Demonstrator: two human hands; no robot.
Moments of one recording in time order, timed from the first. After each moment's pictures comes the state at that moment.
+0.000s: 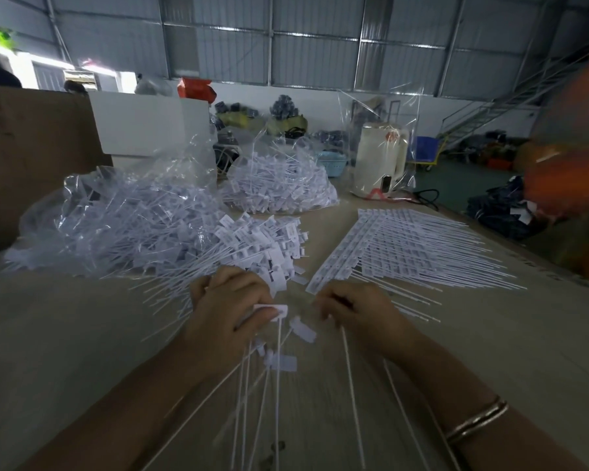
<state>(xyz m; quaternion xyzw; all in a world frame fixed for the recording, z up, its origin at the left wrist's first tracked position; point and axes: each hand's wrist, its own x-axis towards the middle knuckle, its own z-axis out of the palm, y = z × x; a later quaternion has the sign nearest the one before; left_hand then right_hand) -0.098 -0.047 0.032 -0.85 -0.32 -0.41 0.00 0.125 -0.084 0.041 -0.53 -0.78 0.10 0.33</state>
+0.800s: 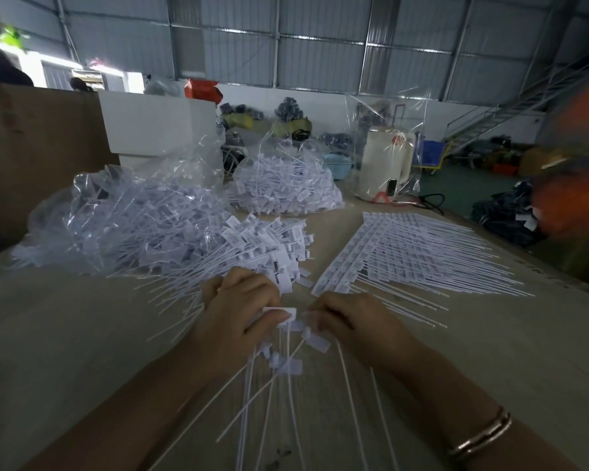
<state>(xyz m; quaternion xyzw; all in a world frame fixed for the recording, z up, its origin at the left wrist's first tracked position) -0.096 -0.050 0.034 -0.86 -0.33 -0.40 -0.01 0.115 -0.085 0.040 -0.50 -0.81 0.06 0.30</state>
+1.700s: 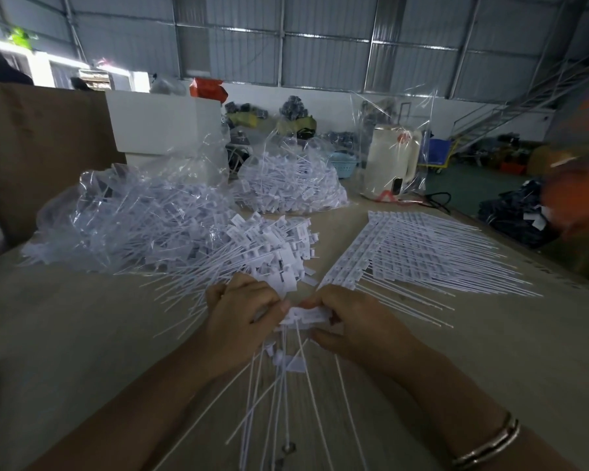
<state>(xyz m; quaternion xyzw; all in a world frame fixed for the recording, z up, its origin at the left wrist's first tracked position) -0.090 -0.044 0.029 -0.84 -0.40 -0.36 -0.07 0.105 -0.088 0.038 -0.47 -0.83 0.01 0.31</state>
